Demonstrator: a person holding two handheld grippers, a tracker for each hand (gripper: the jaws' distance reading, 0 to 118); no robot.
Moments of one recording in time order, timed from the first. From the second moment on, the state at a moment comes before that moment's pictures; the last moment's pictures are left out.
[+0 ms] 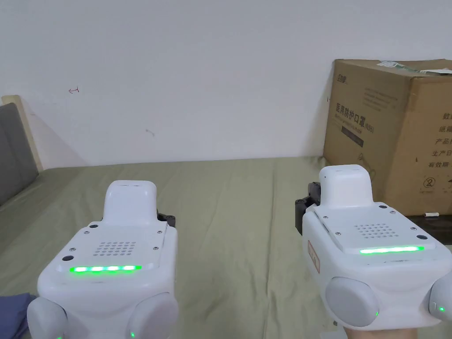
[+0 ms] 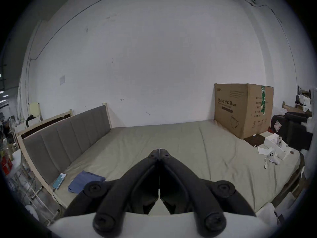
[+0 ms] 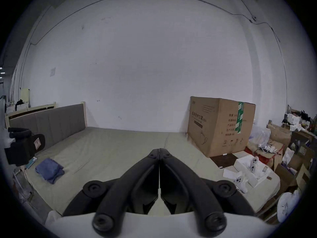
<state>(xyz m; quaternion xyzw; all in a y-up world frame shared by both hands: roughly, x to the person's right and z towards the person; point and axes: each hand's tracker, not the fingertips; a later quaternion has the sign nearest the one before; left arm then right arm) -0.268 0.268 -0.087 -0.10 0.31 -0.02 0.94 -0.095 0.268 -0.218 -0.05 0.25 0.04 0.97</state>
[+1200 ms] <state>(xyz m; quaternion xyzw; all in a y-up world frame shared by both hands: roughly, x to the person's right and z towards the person) -0.278 0.256 -0.084 -0.10 0.29 0.00 0.95 -0.090 0.257 -0.220 -0.04 0.24 0.02 0.97</state>
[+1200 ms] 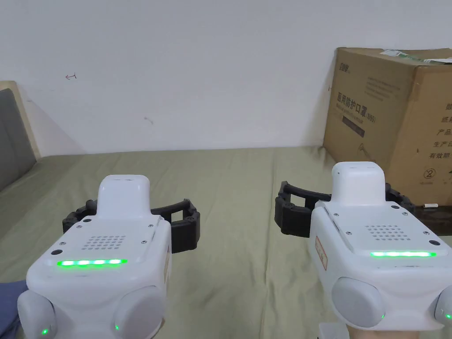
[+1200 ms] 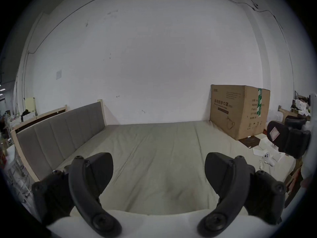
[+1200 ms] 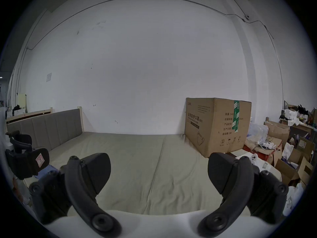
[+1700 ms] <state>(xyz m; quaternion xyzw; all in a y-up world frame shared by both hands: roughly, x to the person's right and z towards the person) -0.277 0.252 -0.097 -0.12 0.29 0.01 0.95 -0.088 0.251 -0.225 -0.06 0.24 0.01 0.97</state>
